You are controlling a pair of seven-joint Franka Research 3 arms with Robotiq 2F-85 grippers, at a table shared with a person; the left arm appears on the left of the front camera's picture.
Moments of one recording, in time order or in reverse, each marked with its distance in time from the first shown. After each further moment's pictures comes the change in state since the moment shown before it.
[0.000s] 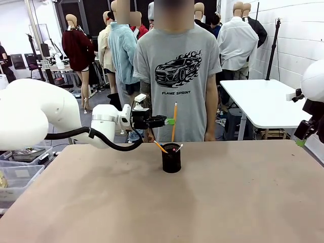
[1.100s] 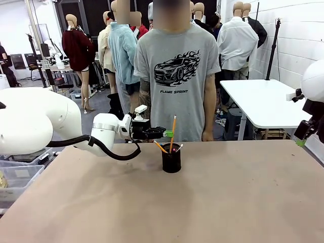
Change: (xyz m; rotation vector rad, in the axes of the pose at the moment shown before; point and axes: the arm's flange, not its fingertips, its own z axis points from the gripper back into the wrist) left arm -0.045 -0.006 0.005 -0.060 0.035 0.061; right arm 0.000 0.000 0.000 0.000 0.000 0.000
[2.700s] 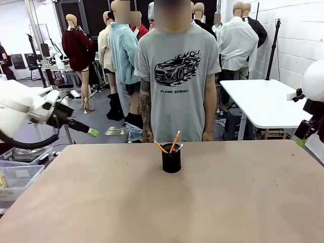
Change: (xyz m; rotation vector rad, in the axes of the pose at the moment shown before) left arm 0.113 -0.250 0.212 0.850 0.481 0.399; right arm 0.000 -0.001 0.000 0.000 -0.001 -0.002
